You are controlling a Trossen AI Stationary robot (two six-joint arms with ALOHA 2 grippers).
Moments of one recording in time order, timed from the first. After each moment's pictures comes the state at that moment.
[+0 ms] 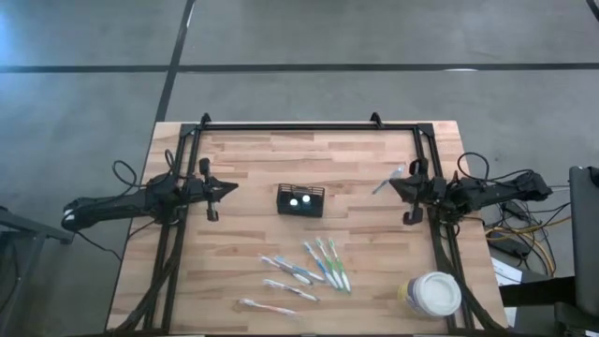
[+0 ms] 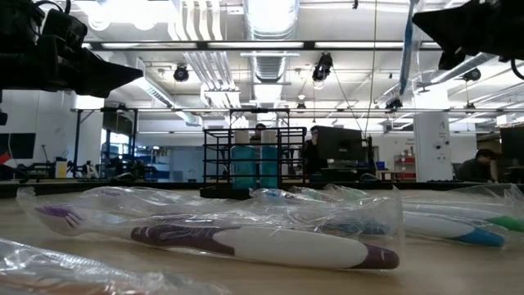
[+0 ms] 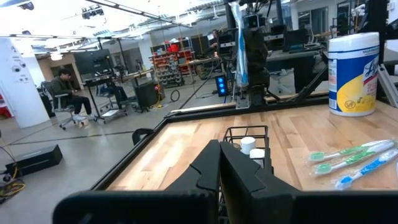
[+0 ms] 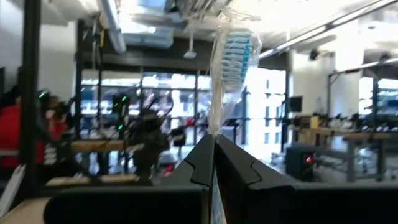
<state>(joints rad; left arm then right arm) 0.15 0.15 0.01 0.16 -0.04 0.19 0.20 0.20 0.01 0.60 0.41 -0.17</state>
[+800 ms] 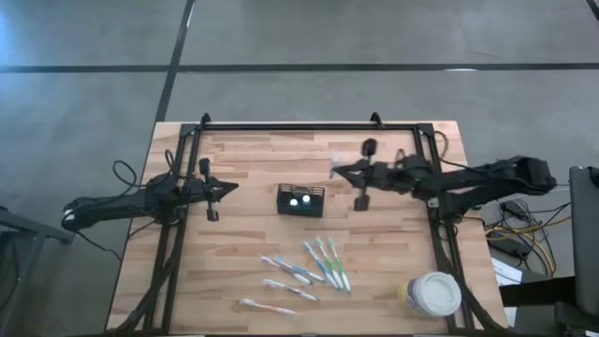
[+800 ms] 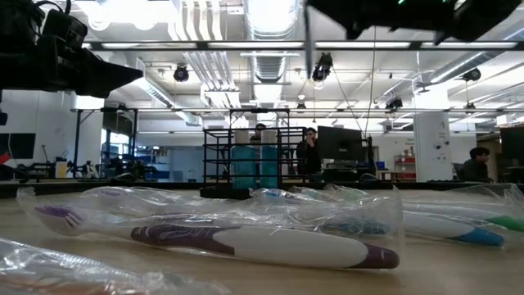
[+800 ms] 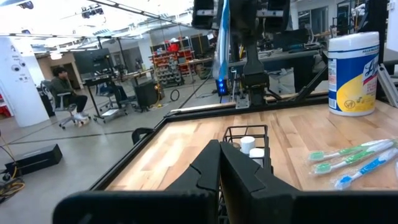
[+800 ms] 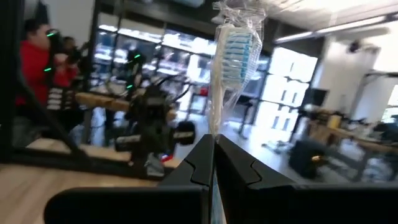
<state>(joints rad) 0.15 0.15 0.01 0.15 -0.04 0.19 -0.09 1.19 0.56 0.83 0.02 -0.21</state>
